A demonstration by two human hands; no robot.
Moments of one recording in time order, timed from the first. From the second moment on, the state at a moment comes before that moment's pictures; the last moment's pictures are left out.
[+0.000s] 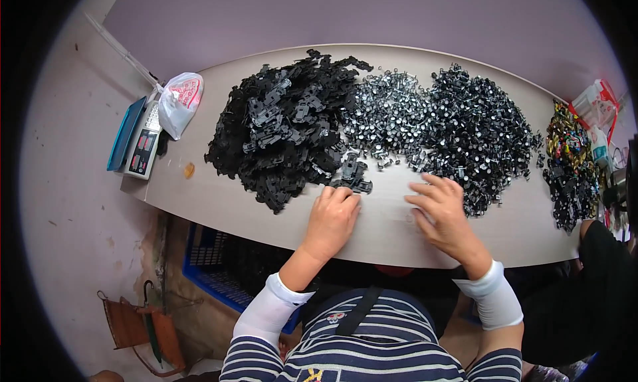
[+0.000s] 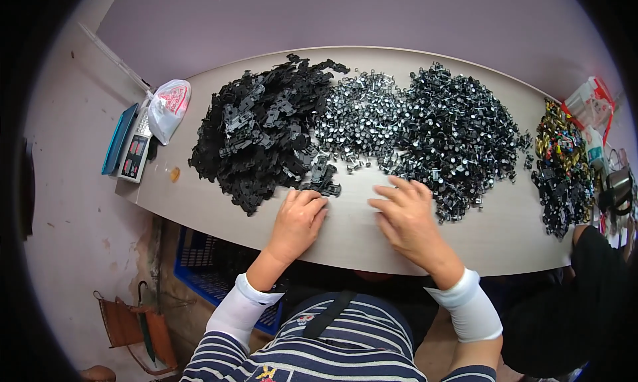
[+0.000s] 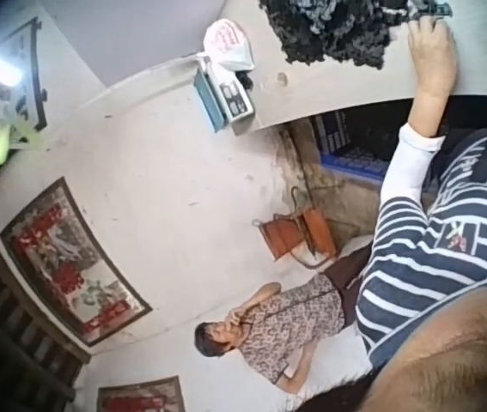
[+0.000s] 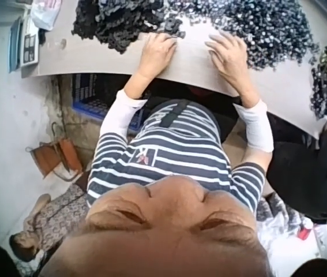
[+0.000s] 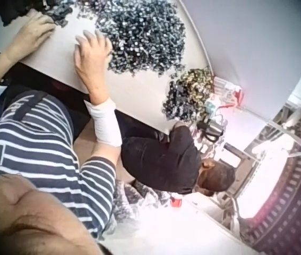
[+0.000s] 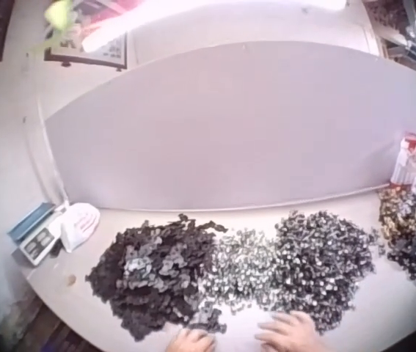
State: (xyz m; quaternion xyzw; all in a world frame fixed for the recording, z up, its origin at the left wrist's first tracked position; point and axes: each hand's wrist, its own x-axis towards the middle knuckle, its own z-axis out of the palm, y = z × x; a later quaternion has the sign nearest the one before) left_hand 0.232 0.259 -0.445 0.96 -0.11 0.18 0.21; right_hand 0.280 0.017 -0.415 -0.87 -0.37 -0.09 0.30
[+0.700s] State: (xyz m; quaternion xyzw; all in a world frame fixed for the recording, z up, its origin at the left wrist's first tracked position) left_hand 0.308 0.264 -0.447 0.91 0.02 0.14 0.38; right_hand 0.351 0.074 -0.462 -0.88 -0.33 -0.16 0.30
